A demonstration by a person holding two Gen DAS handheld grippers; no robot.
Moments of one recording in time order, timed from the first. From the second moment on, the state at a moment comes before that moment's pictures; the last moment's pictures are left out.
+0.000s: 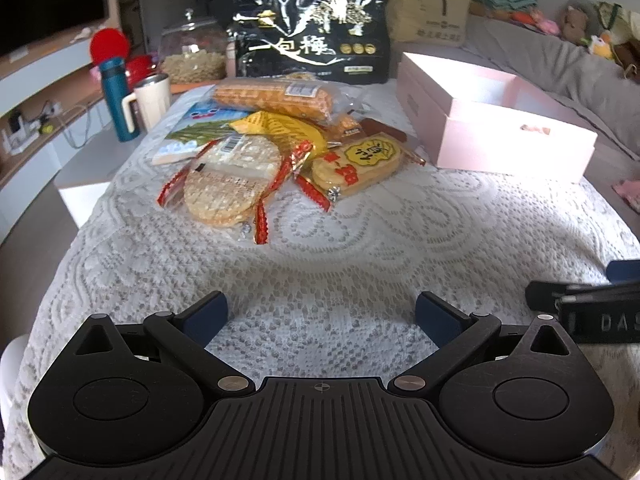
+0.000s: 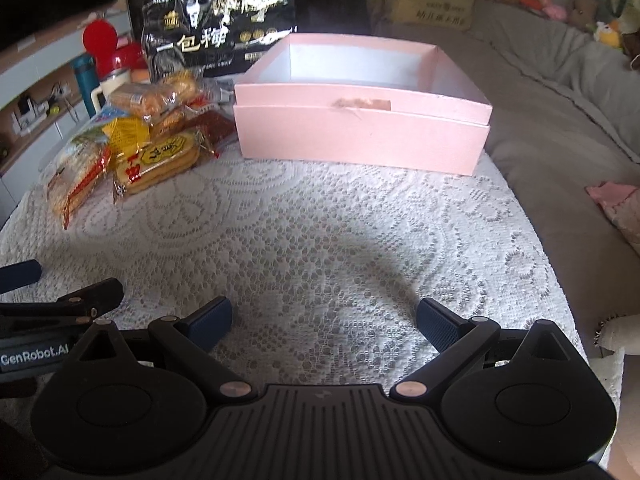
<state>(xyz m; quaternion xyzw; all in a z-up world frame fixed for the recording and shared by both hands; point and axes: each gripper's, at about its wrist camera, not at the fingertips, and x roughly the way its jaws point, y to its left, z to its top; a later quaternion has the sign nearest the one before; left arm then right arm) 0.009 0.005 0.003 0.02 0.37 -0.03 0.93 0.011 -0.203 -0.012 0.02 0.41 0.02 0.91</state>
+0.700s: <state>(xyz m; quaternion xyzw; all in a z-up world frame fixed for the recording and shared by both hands) 0.155 0.115 0.113 -0.10 0.31 0.01 0.95 0.132 -0.121 0.109 -0.09 0.29 0.13 0.95</state>
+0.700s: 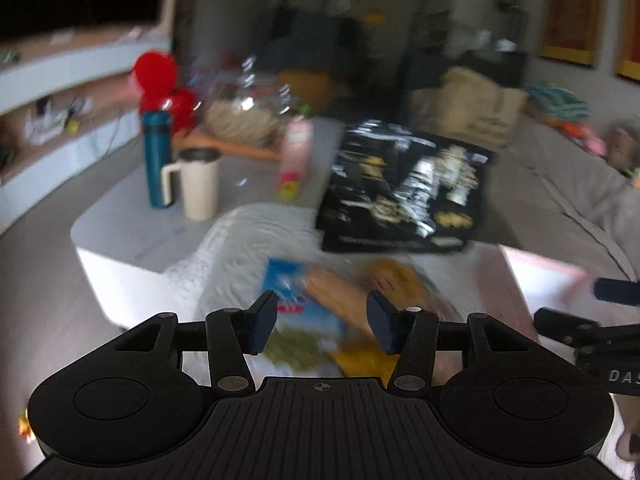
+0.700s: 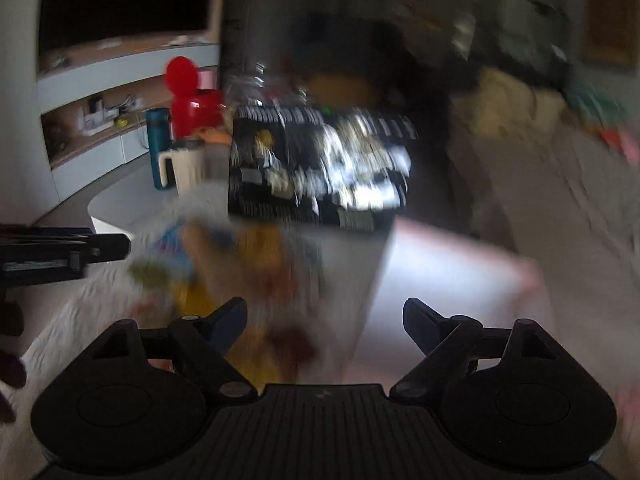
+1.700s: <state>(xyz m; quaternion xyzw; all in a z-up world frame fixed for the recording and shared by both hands) 0.082 0.062 0.033 -0.04 0.39 -0.15 0.91 0.110 -0.156 0.020 0.00 0.38 0.12 0.92</state>
